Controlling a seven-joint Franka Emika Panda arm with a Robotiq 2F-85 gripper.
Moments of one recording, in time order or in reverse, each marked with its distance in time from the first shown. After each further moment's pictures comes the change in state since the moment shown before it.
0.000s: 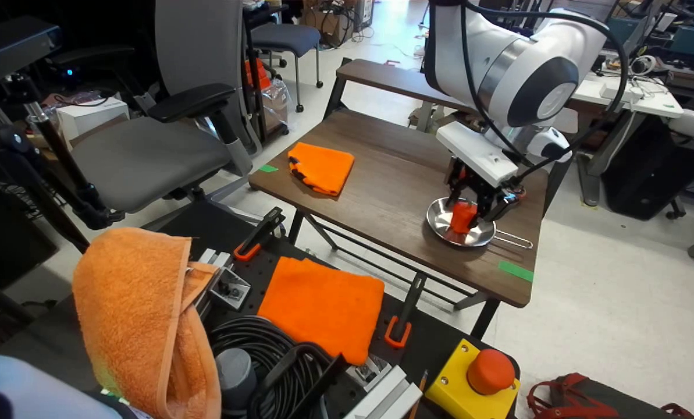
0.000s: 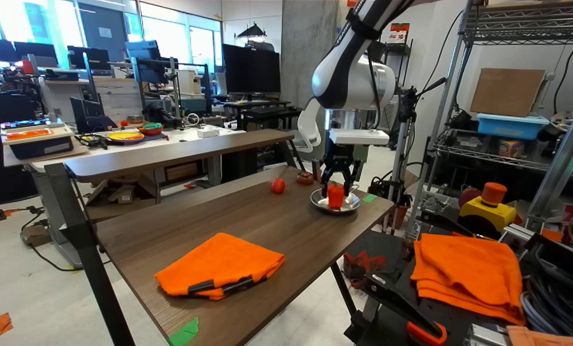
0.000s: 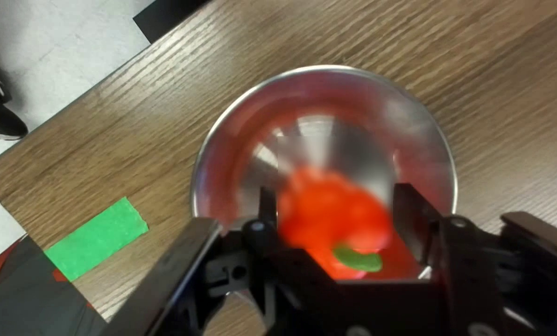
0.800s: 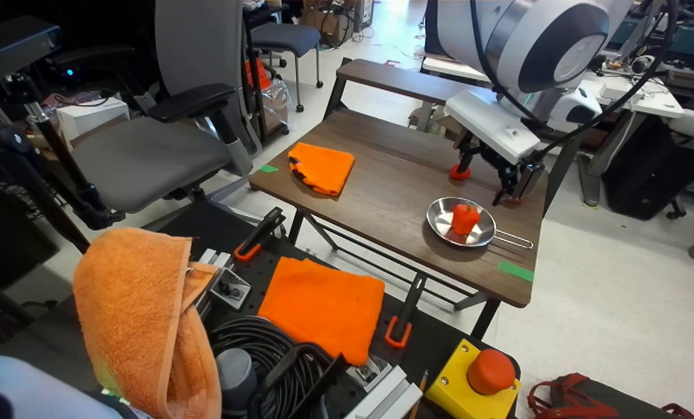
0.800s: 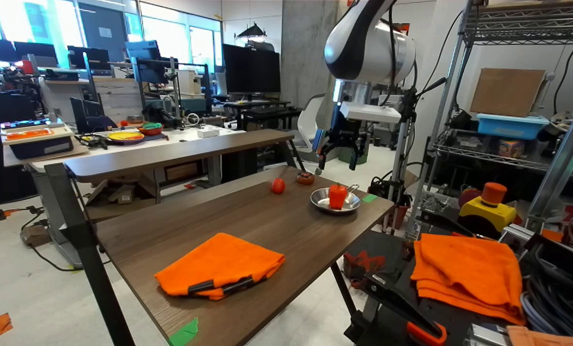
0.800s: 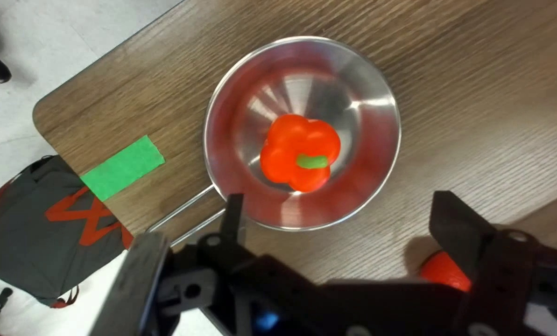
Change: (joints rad) arm -0.006 -0.182 0.004 -0.155 0.020 0.115 -0.070
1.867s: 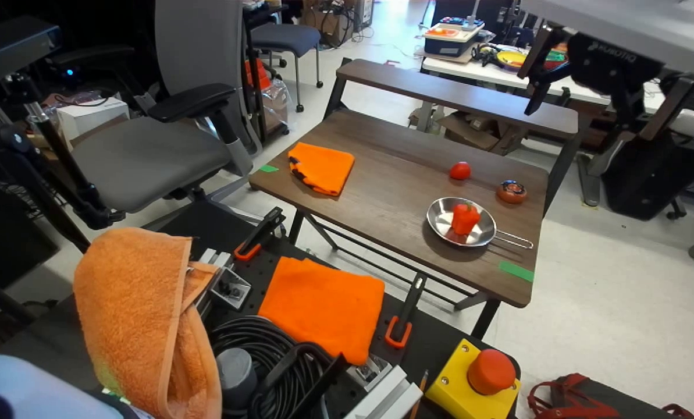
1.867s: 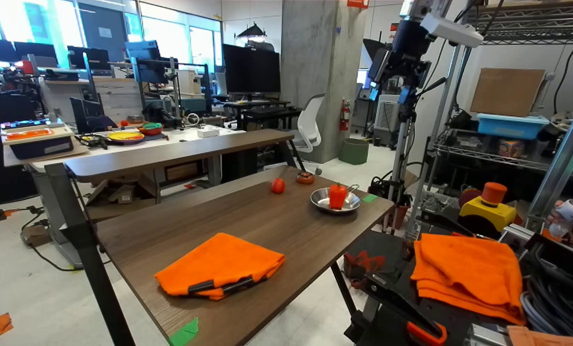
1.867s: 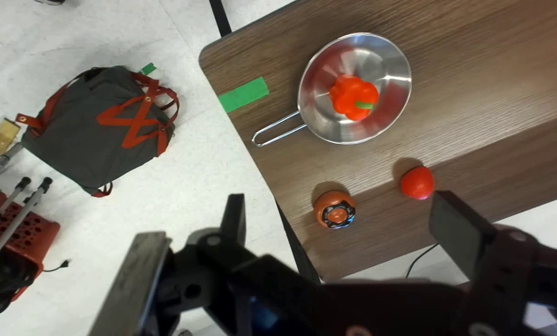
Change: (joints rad) arm -0.023 -0.560 -0.117 -0.360 -0.110 -0.005 -0.173
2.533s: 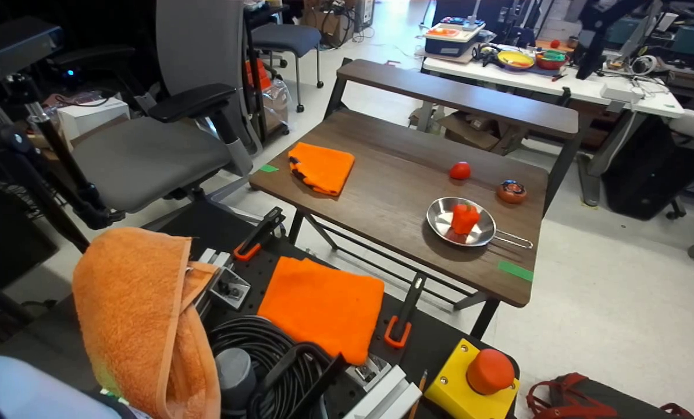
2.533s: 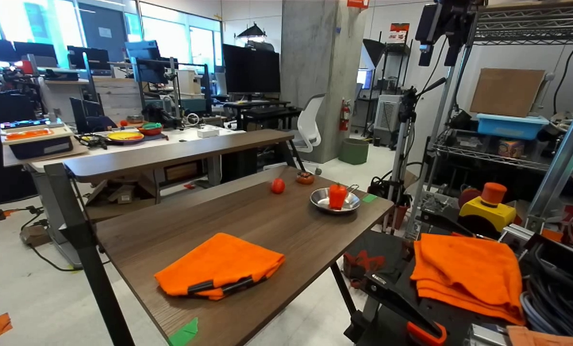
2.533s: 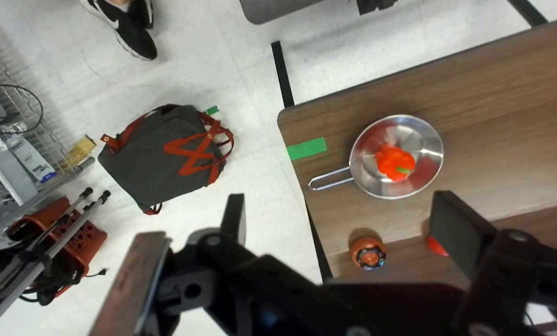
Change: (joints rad) arm -0.054 -0.253 -0.014 0.005 -0.263 -0.370 0.015
